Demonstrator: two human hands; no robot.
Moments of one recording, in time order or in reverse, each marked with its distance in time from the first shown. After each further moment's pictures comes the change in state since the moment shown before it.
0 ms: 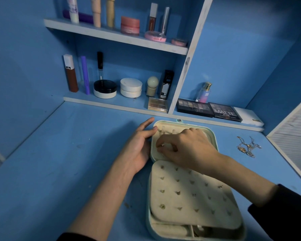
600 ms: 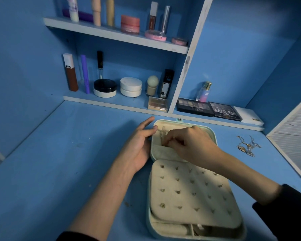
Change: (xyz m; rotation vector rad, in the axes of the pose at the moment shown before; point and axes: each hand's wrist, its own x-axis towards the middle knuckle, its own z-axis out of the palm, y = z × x) left_hand 0.001 0.000 0.001 -0.011 -0.008 0.019; right_hand -0.001 0.005 -0.009 0.260 -0.137 0.238
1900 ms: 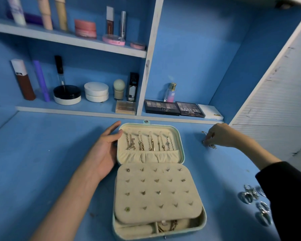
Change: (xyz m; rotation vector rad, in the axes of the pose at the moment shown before) left_hand 0.001 -0.001 0.002 0.005 0.010 -0.011; right_hand -0.040 0.190 -0.046 -0.199 -0.197 0.644
